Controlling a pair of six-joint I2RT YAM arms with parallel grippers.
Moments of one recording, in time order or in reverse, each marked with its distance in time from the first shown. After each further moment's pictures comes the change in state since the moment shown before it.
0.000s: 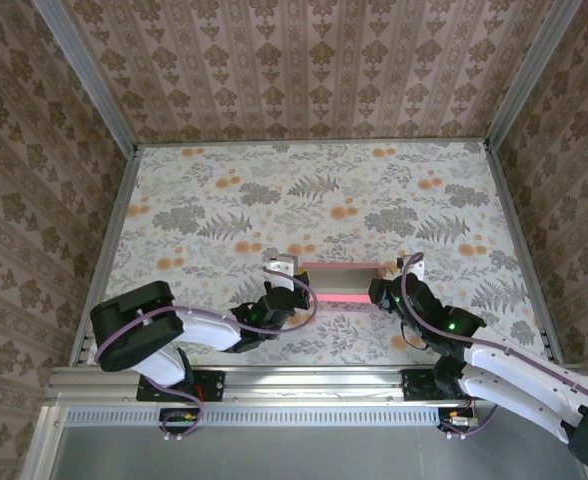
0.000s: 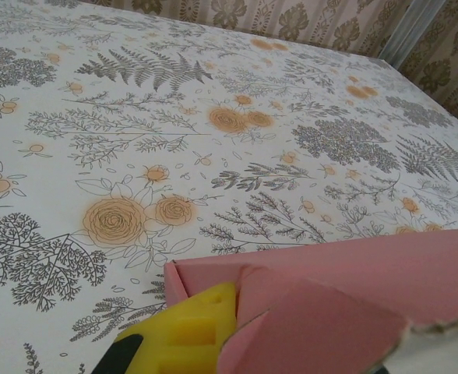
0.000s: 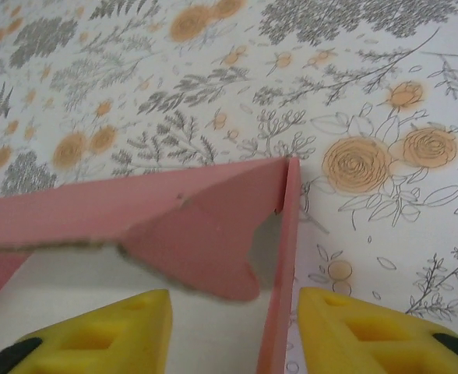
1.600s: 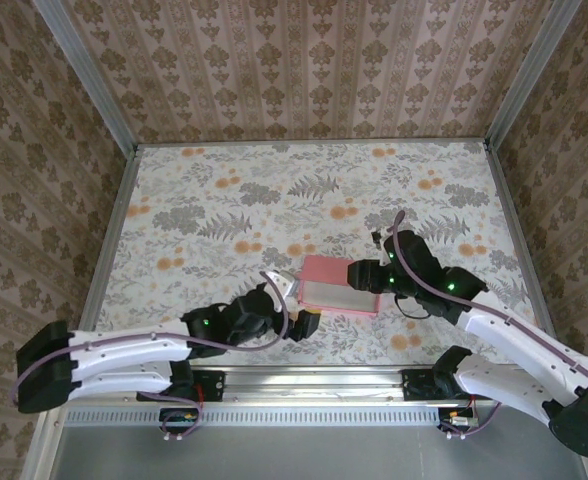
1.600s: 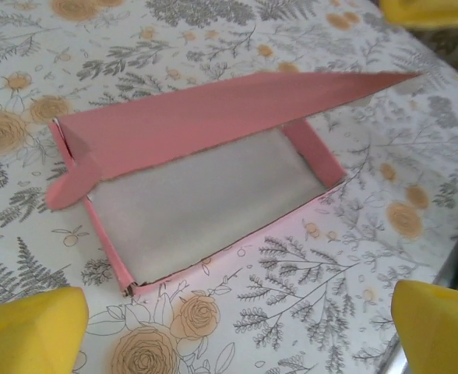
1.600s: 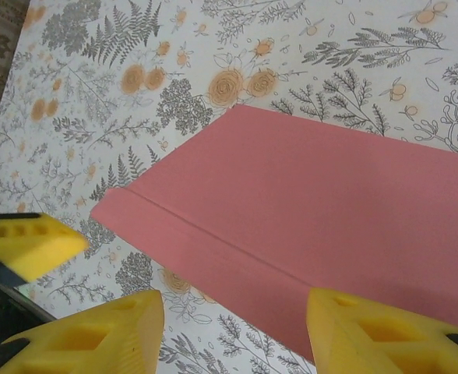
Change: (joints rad) left arm -0.017 -0.580 0.060 -0.792 0.467 0.076; right arm -0.098 0.249 0.421 -0.233 -0.441 -0.124
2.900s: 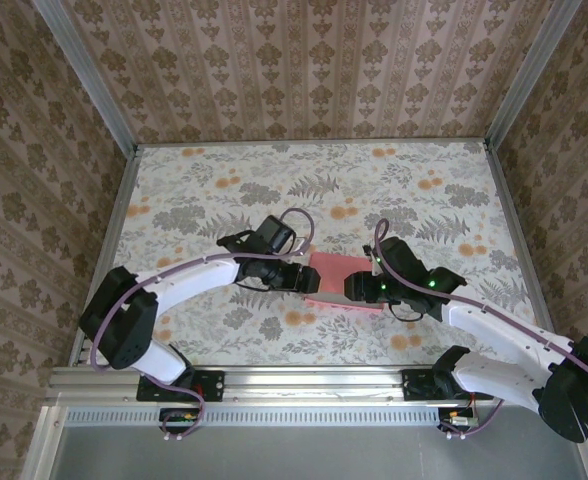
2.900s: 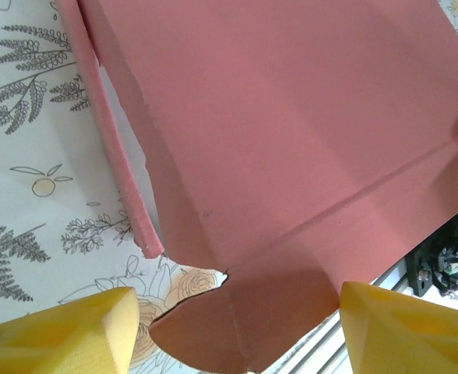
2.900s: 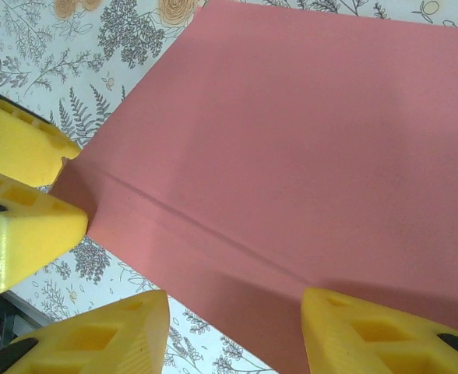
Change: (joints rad) left arm 0.402 0.575 0.497 -0.464 0.619 -0.033; right arm -0.011 0.101 -0.101 0.061 -0.070 0.000
